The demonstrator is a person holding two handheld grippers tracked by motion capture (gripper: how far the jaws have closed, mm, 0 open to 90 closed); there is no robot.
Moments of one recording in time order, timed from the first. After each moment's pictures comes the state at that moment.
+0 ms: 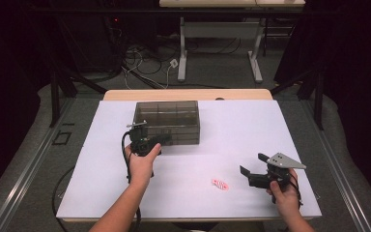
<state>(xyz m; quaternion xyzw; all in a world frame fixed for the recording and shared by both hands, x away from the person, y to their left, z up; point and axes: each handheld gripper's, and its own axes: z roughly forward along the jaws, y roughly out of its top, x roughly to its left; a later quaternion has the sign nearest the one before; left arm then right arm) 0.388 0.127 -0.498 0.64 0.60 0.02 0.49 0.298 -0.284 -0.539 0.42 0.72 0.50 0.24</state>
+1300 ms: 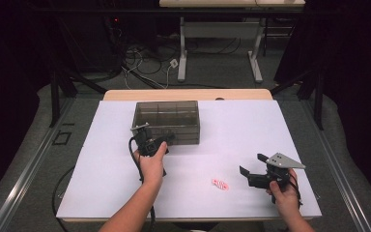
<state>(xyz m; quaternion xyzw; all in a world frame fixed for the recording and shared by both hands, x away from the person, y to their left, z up) 0.392 0.111 -0.517 0.56 0.65 -0.01 0.52 0.298 -0.283 -0.540 0.41 0.73 0.49 0.24</state>
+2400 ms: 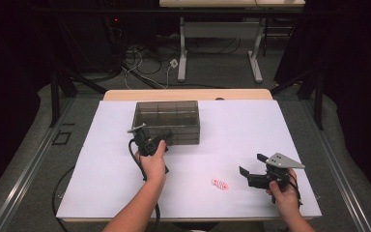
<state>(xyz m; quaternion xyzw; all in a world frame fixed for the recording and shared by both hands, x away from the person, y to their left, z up) 0.399 0.113 -0.528 0.50 0.67 -0.03 0.54 0.298 -0.283 -0.540 0.41 0.73 0.49 0.23</state>
